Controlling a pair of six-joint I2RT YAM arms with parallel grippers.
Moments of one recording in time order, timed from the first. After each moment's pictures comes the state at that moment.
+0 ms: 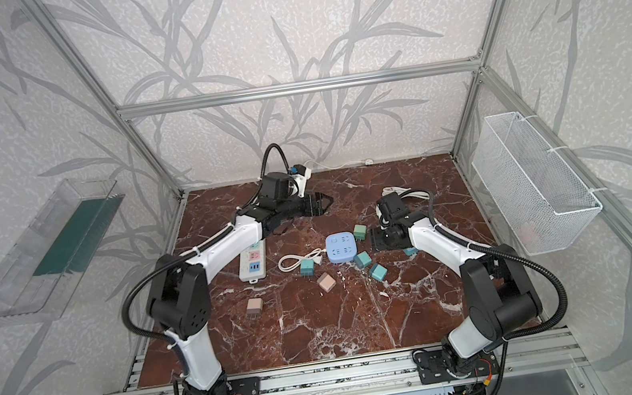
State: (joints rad) left arm -0.50 1.84 1.47 -0.18 0.33 -0.35; right arm 0.34 1.54 0.97 -0.55 -0.09 0.30
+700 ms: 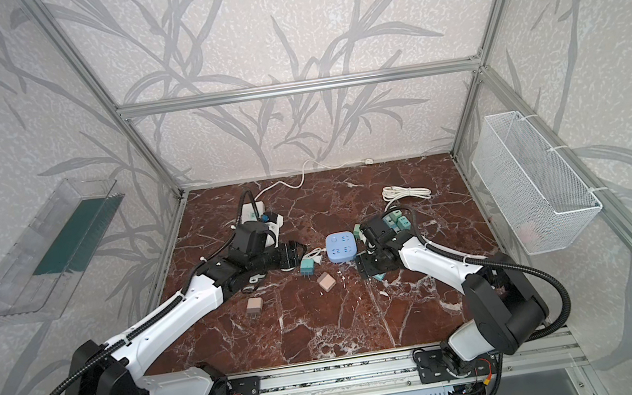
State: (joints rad) left arm -0.62 1.30 0.91 -0.35 0.10 -0.51; right arm 0.52 1.43 0.86 -0.56 -0.06 0.30
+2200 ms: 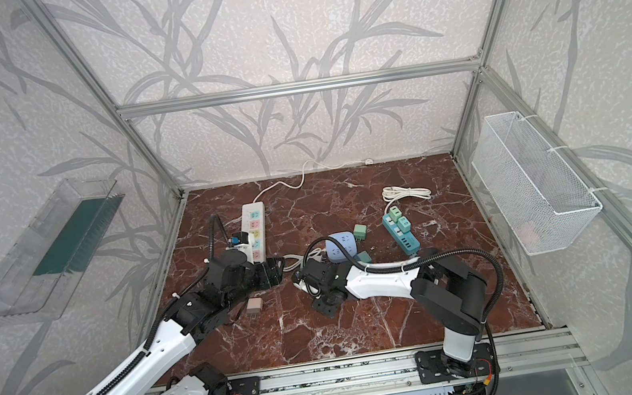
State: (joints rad) left arm -0.61 0.94 0.71 -0.41 -0.12 -0.58; right arm 1.03 1.73 1.00 -0.45 -0.02 0.01
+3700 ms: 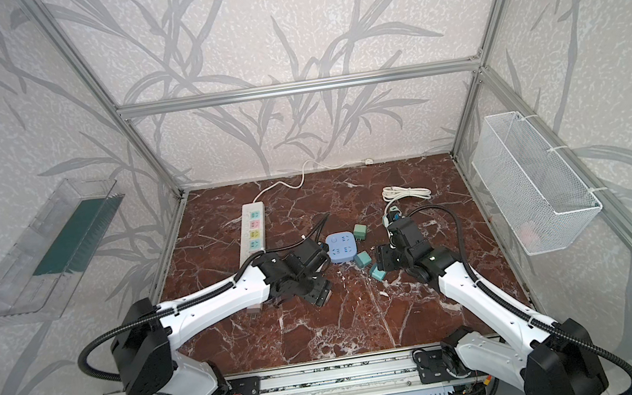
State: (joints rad) left arm -0.95 1.61 1.17 -0.83 -0.11 -0.29; right arm 0.44 1.06 0.71 -0.49 0.01 0.38
